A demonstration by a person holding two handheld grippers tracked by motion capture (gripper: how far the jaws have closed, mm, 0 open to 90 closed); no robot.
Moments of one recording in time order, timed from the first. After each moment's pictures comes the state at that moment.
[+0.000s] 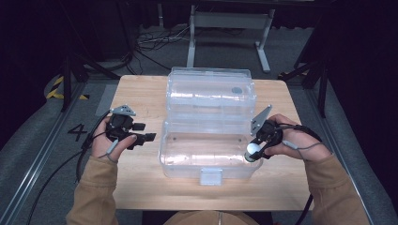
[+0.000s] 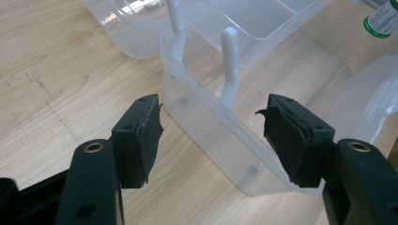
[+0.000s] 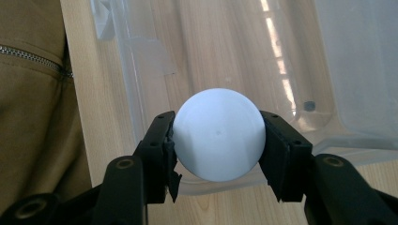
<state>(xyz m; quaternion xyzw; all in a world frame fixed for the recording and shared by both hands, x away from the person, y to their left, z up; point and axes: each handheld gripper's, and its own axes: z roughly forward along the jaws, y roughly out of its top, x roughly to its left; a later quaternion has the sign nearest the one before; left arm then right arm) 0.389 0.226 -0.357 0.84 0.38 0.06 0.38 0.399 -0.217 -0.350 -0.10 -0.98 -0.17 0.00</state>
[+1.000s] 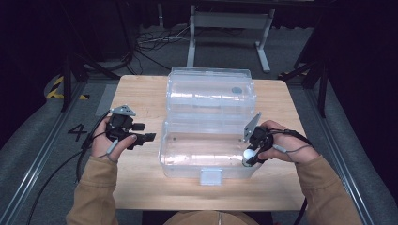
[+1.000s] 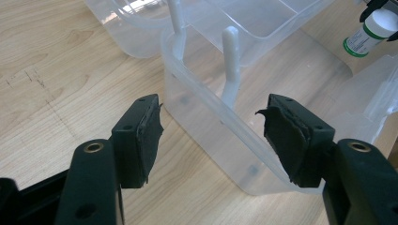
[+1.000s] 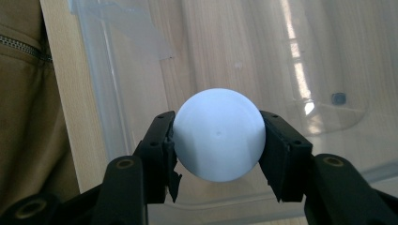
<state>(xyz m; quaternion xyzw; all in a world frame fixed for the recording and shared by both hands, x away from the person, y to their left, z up) 0.389 0.226 -0.358 0.84 0.39 0.06 0.38 0.405 -0.207 -0.384 -0.10 -0.99 -0.13 0.02</state>
